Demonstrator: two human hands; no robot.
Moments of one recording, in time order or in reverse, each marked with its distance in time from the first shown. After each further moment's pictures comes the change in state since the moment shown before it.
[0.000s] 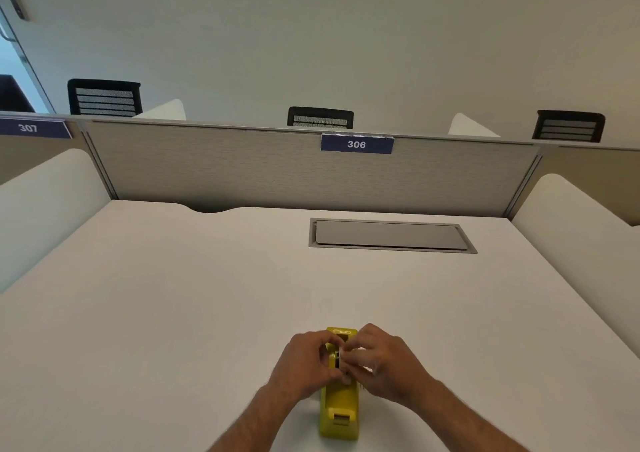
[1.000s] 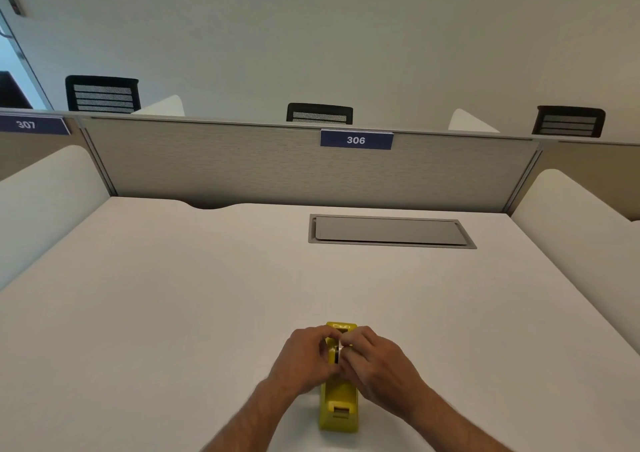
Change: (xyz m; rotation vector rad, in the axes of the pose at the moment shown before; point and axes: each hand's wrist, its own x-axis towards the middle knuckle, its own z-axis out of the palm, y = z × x) left_hand -0.003 0.003 -0.002 0.025 0.019 0.036; right_hand -0.004 -0.020 0.007 -0.233 0.036 -0.119
